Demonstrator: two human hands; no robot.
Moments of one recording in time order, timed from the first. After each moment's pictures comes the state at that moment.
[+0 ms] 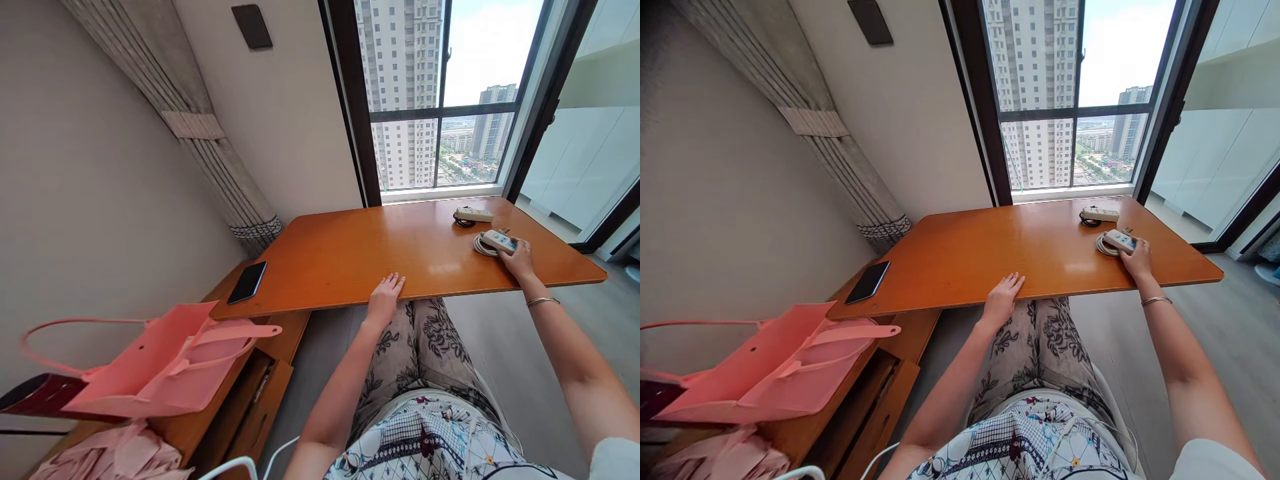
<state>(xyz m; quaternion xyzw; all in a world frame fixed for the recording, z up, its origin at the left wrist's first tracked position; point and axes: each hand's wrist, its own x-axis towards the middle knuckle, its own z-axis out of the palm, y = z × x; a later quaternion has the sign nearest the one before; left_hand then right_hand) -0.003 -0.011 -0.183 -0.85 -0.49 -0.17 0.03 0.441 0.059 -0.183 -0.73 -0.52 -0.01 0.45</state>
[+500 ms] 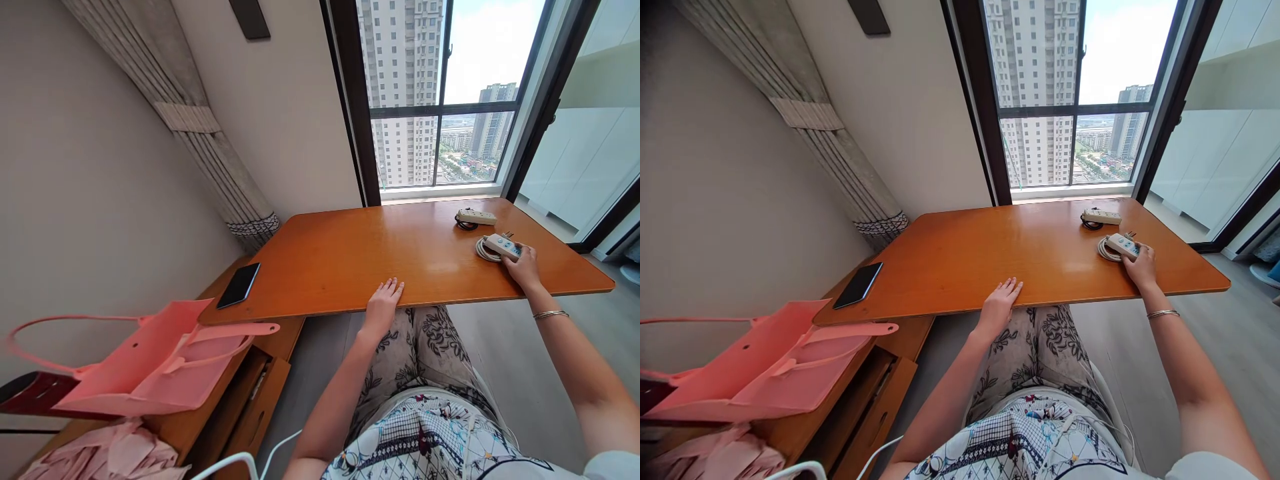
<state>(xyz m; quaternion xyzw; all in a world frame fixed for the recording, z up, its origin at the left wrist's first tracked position) -0.007 -0.032 -0.187 -0.86 -0.48 -0.16 0.05 0.438 0.028 -0.182 -0.73 -0.52 -0.01 0.44</state>
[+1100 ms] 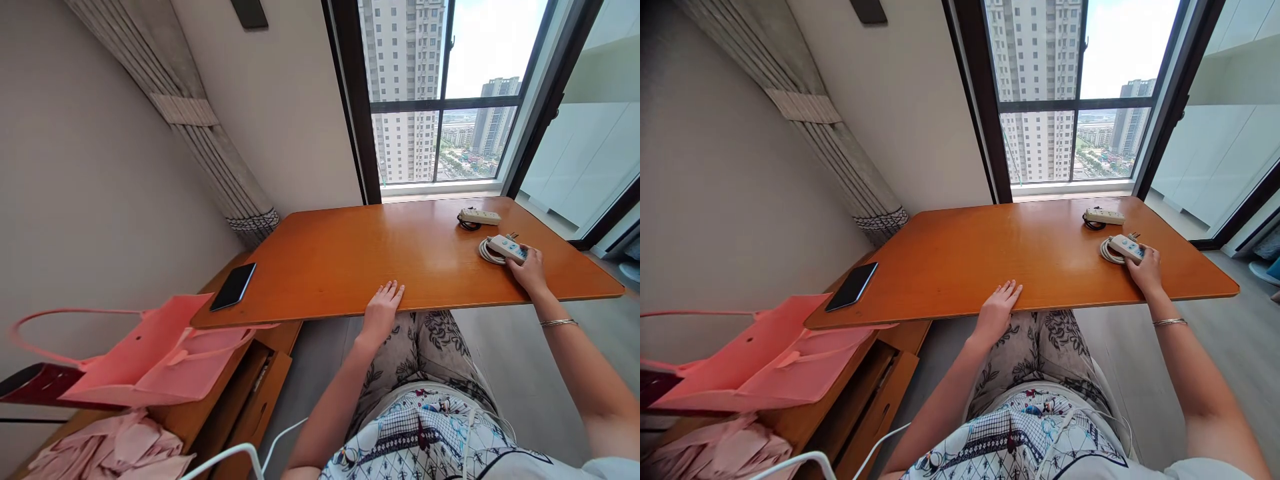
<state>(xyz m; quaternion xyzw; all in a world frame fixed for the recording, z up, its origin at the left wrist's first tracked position) -0.010 -0.061 -0.185 -0.86 -0.49 -0.16 0.04 0.432 -0.003 -0.178 -0.75 -0.50 0.01 0.43</state>
